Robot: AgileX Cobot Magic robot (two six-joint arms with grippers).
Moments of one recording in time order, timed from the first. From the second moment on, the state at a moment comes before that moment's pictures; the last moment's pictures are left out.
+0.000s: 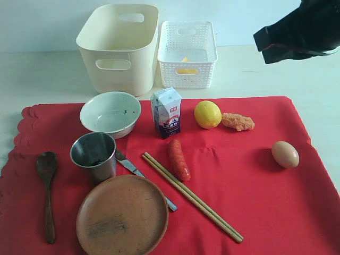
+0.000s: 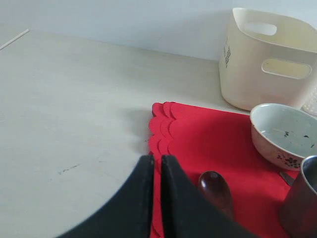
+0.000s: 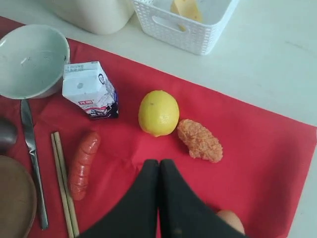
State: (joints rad) left arm 0.02 0.01 0.00 0.01 0.37 -0.15; right arm 0.29 1.33 -1.06 0.28 0.76 -0.23
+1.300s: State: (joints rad) left arm 0.02 0.01 0.00 0.01 0.37 -0.15; right arm 0.29 1.59 -1.06 0.57 0.72 -0.63
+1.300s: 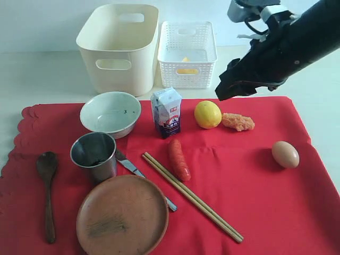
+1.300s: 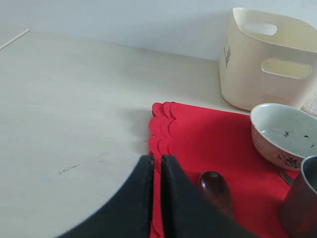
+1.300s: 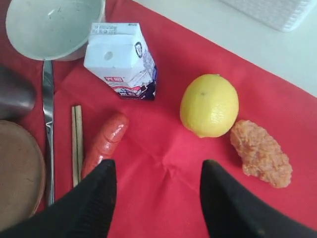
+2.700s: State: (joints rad) left arm 0.02 0.01 0.00 0.01 0.37 -0.15; right arm 0.37 2.09 -1.35 0.27 0.65 -0.39
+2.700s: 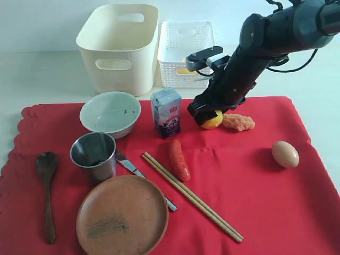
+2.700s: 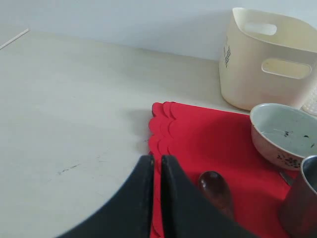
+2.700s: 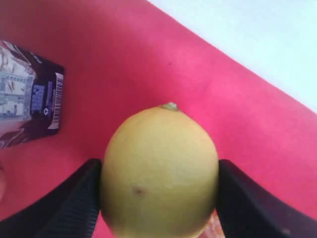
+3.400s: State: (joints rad) left arm 0.02 0.01 0.00 0.01 0.37 -0.15; right arm 0.37 1.87 -1.35 0.25 0.67 -0.39
